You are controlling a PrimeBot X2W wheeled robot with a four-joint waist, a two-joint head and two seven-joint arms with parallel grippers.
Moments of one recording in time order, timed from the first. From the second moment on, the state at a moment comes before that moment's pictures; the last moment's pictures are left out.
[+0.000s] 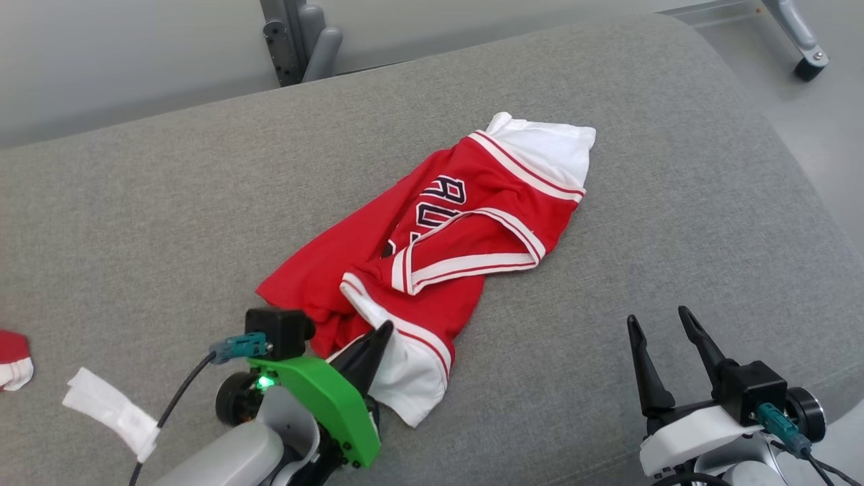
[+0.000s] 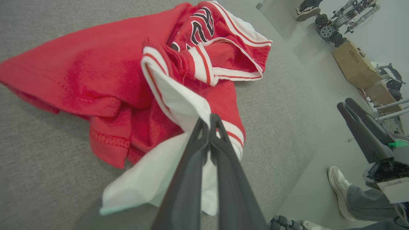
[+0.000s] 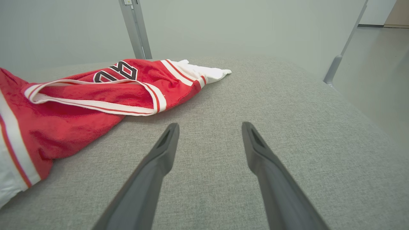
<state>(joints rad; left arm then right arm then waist) -0.42 0.49 -0.98 0.07 -1.19 0.23 -0.04 0.00 -0.05 0.03 0.18 0.05 0.13 -0.26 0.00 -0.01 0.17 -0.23</state>
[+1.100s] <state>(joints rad) -0.70 0.21 -1.10 0.24 -0.99 0.19 -0.06 0.00 -0.05 0.06 0.22 0.17 0.13 -0.26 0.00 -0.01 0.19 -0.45</state>
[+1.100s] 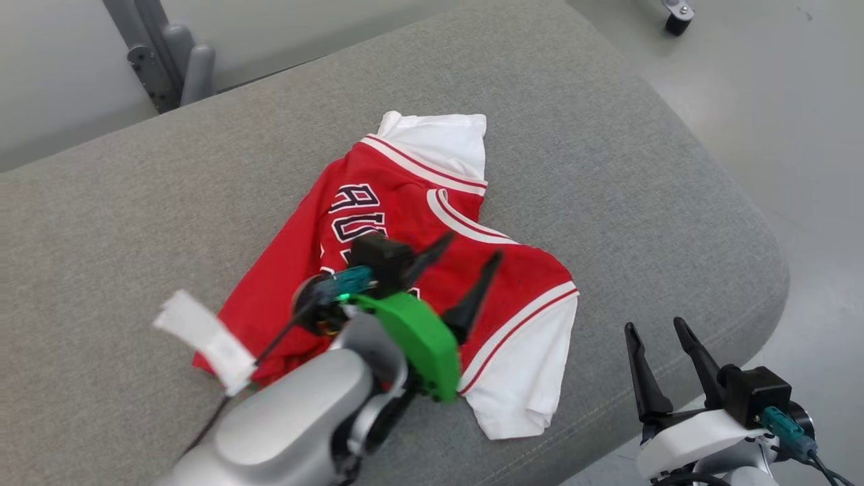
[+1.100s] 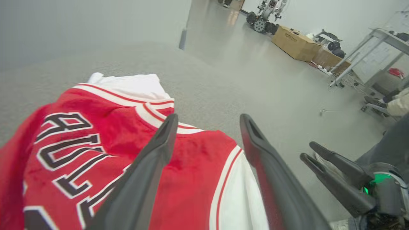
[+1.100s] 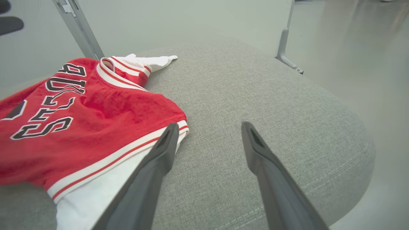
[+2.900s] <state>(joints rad) -0.35 0.70 -0.75 -0.34 -1.30 0.27 -0.13 0.02 -0.05 0.03 0.21 0.11 0.13 -0.26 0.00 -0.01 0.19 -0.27</state>
